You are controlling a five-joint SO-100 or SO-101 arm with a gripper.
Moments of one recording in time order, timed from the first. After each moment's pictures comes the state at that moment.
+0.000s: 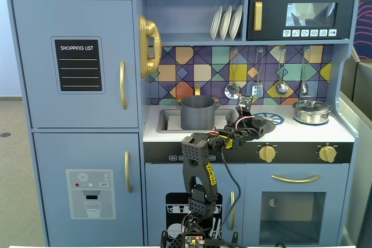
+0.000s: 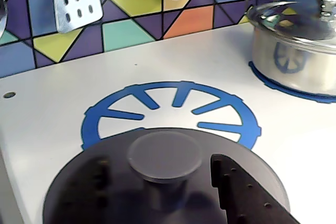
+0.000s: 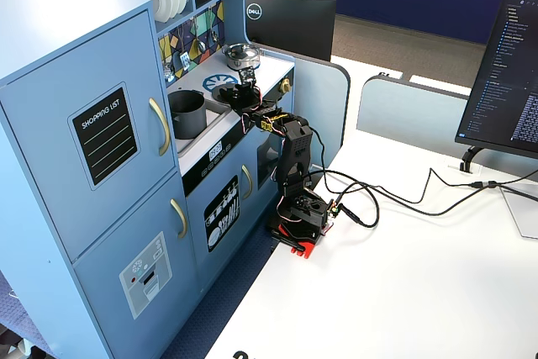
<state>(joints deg) 32.1 100.9 120.7 -23.3 -93.2</state>
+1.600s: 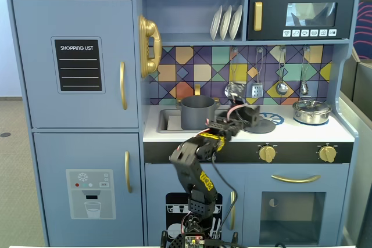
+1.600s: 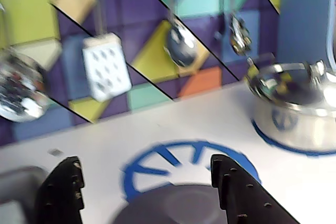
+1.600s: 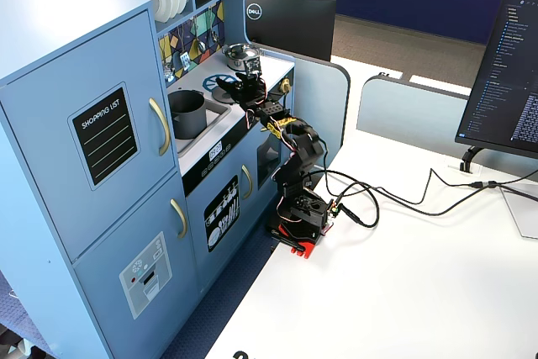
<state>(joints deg) 29.9 124.4 122.3 -8.5 -91.8</state>
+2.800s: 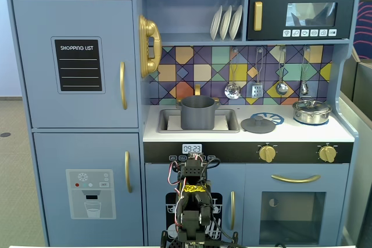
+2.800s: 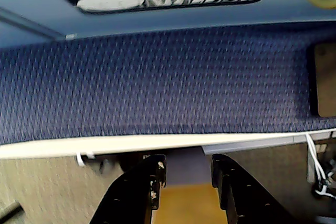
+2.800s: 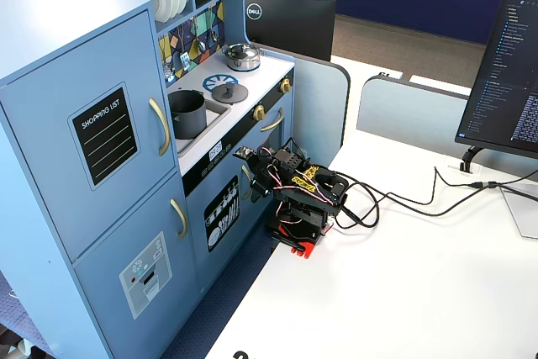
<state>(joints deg) 1.3 181.9 171.1 78.0 -91.2</state>
